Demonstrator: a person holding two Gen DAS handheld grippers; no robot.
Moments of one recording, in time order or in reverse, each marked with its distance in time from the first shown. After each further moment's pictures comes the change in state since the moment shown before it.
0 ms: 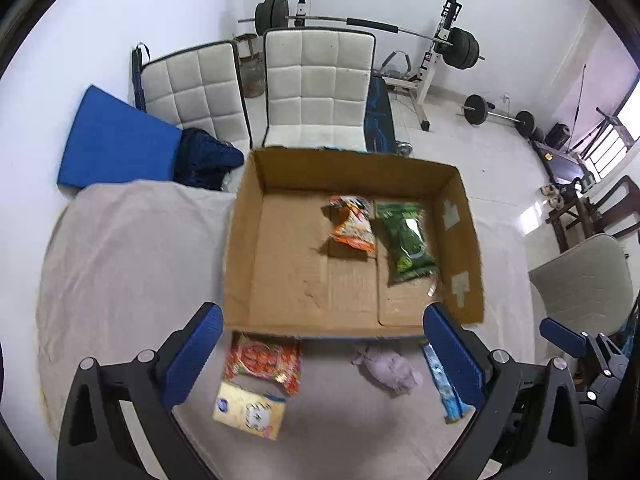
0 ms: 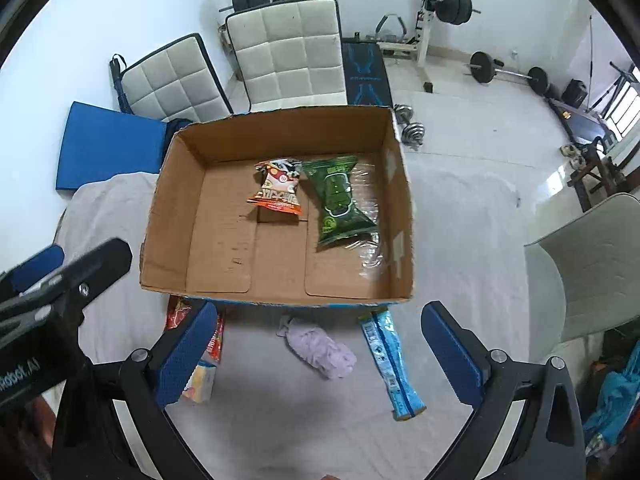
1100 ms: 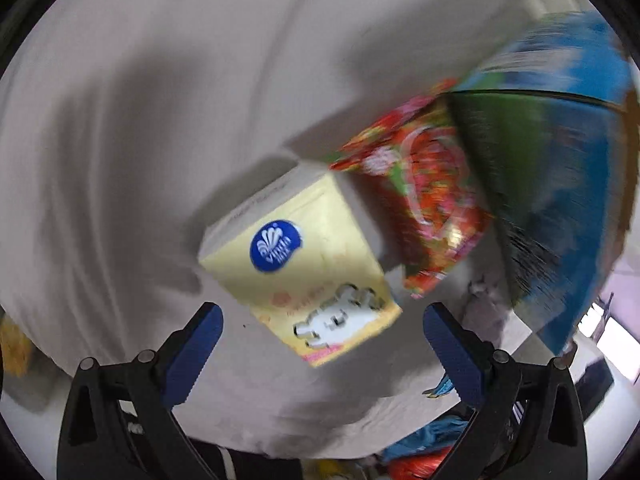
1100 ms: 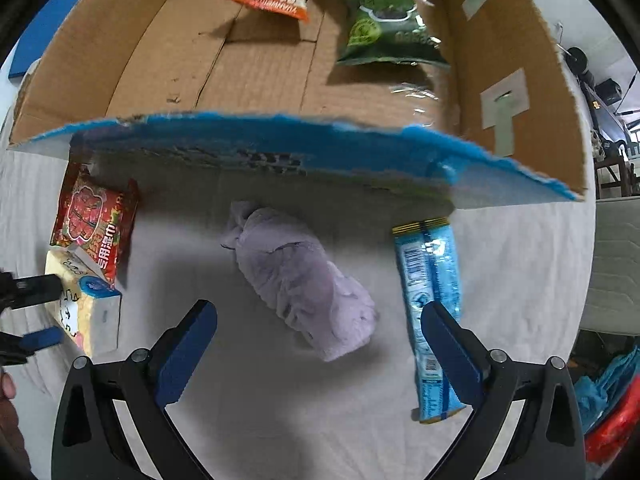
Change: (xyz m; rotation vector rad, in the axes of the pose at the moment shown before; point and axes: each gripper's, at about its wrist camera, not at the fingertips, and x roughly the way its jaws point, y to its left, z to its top) left arm 0.190 0.165 -0.174 -0.846 0.679 -0.166; right arm 0.192 0.012 -0.083 -0.154 0.350 -0.074
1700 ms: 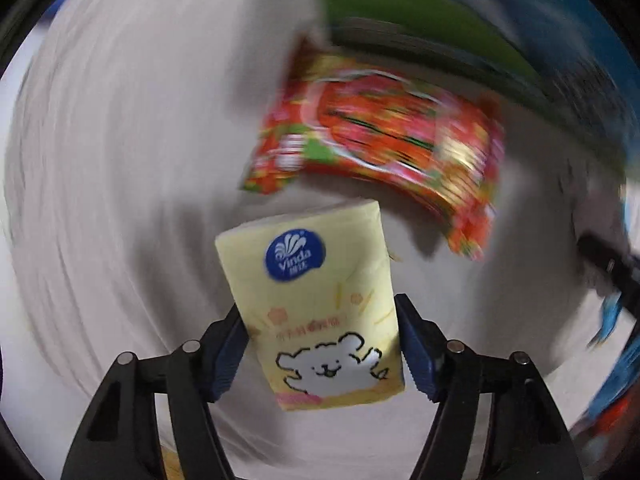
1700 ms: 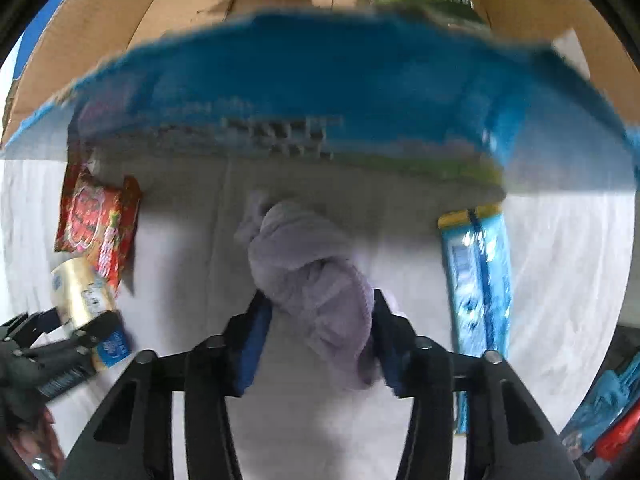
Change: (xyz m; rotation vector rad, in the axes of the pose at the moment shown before) left arm 0.035 -0.073 -0.056 0.631 -0.203 0.522; right arm 0.034 -0.005 -0.001 0.041 0.073 0.126
